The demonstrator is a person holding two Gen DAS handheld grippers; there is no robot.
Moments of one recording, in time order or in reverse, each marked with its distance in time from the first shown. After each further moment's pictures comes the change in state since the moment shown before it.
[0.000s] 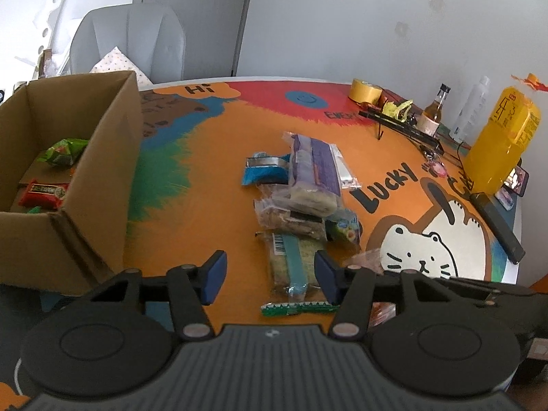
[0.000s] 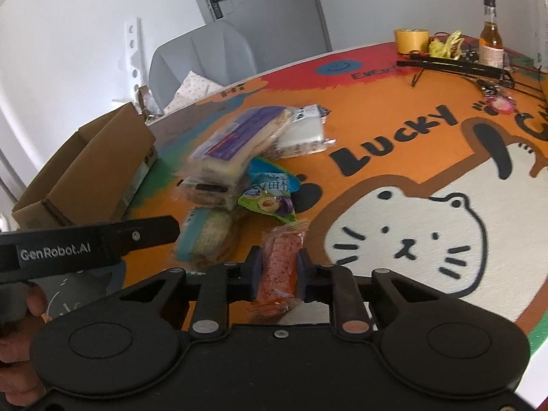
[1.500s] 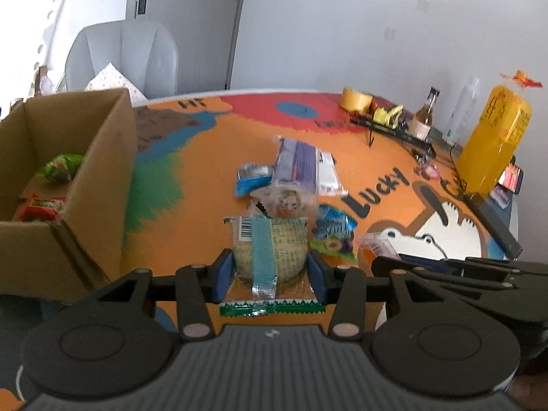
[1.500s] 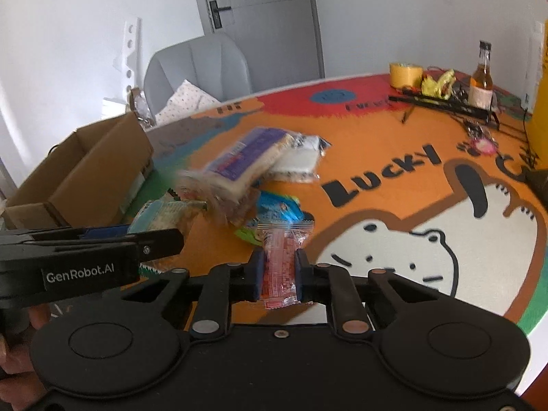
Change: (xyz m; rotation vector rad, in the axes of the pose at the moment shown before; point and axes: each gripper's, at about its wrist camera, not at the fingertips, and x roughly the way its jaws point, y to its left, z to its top) left arm -0.013 -0.005 0.000 0.030 -0.058 -0.008; right arm -0.021 0.020 0.012 -0.089 -0.061 -0.073
